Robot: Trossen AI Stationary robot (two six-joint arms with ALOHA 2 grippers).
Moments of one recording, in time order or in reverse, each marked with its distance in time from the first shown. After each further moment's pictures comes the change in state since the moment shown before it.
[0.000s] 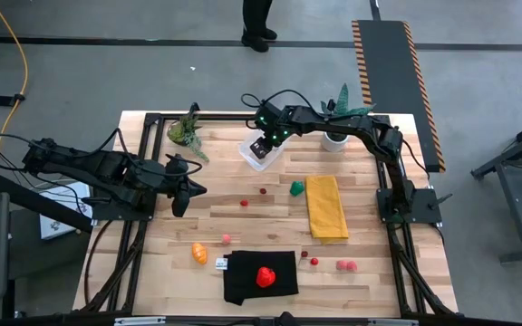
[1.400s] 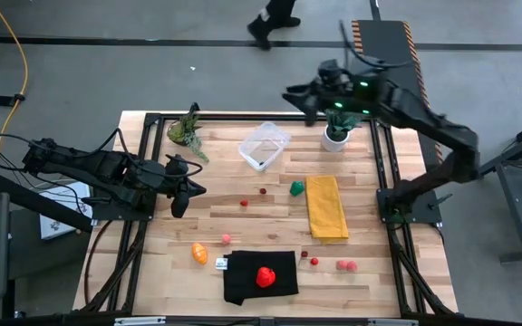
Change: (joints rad) left arm 0.000 0.000 0.000 -0.015 0.002 0.044; right arm 0.085 -0.717 0.000 0.155 0.045 -0.020
